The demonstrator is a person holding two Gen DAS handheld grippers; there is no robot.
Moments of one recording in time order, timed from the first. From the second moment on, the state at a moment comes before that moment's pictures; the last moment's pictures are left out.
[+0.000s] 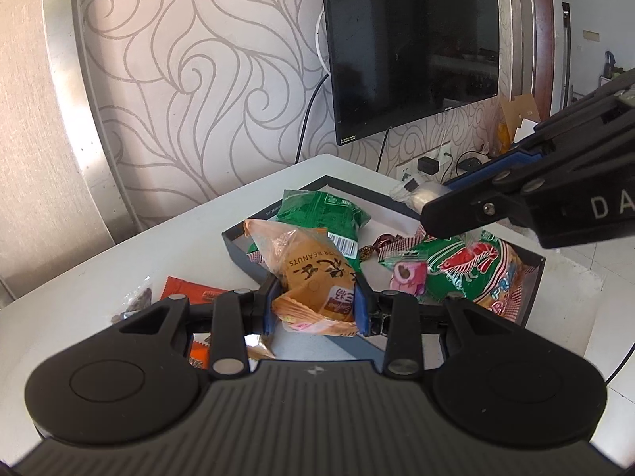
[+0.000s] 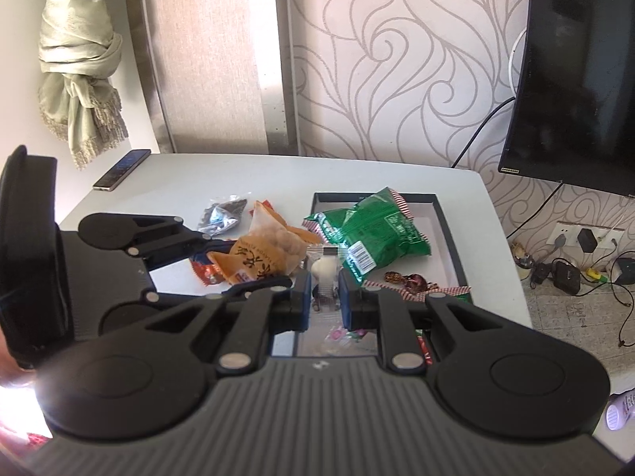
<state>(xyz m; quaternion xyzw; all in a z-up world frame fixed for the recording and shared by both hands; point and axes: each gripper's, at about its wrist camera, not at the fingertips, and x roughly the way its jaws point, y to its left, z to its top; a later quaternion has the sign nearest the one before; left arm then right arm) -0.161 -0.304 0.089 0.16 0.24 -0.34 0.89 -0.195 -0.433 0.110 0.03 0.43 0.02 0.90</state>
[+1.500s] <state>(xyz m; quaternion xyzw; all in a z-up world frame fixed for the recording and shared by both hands) -0.155 -0.308 0.082 0.15 0.26 -0.30 0.91 -0.120 -0.491 0.052 0.08 0.47 0.01 0.88</state>
